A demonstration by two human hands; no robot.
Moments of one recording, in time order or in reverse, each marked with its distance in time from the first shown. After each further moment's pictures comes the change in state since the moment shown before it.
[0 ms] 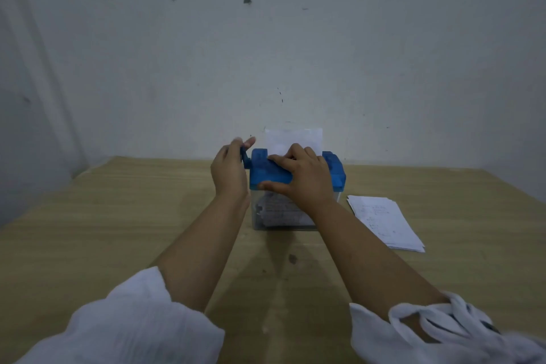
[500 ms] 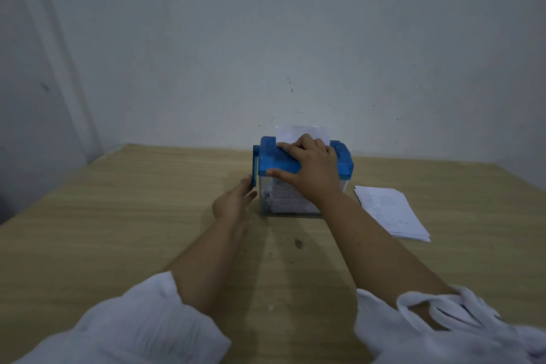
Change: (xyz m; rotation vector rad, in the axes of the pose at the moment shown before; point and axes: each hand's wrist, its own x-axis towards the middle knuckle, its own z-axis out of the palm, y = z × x) left_hand -0.011 -0.055 -0.058 0.027 0.102 -0.363; right_hand -0.010 -0.006 0.000 0.037 0.017 0.034
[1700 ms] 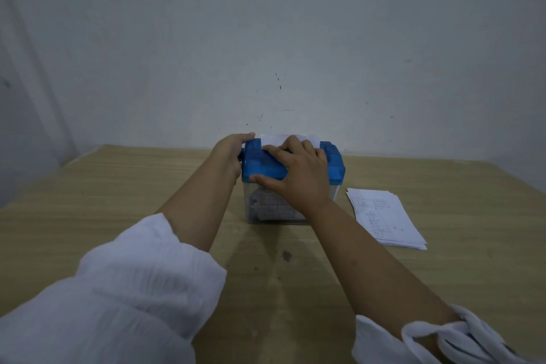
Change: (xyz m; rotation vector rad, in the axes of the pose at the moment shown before) left_hand 0.016 0.078 0.076 0.352 -0.211 -0.170; right_hand 0.004 0.004 0.010 -0.013 0.136 -0.060
